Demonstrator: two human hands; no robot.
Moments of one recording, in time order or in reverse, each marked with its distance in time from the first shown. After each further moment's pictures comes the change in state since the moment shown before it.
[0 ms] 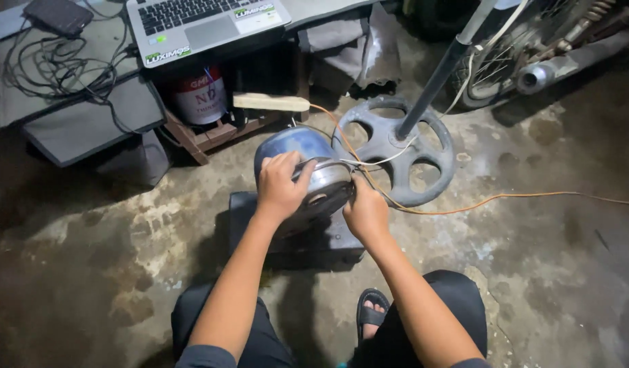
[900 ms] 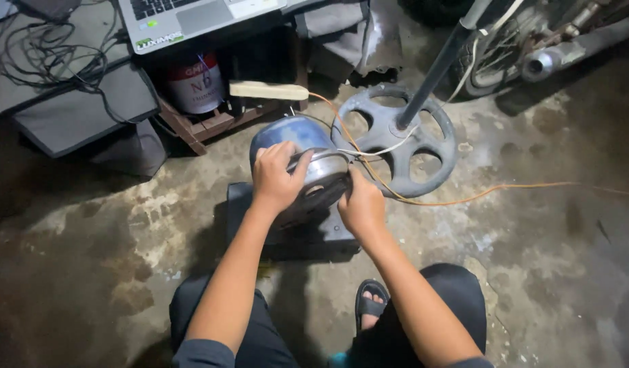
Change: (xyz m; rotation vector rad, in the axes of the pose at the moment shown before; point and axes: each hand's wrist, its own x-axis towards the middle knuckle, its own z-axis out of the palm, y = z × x) left_hand 0.002 0.001 -0.001 -0.016 -0.013 -0.047; right_hand -0.005 -0.008 -0.001 0.004 0.025 -0.011
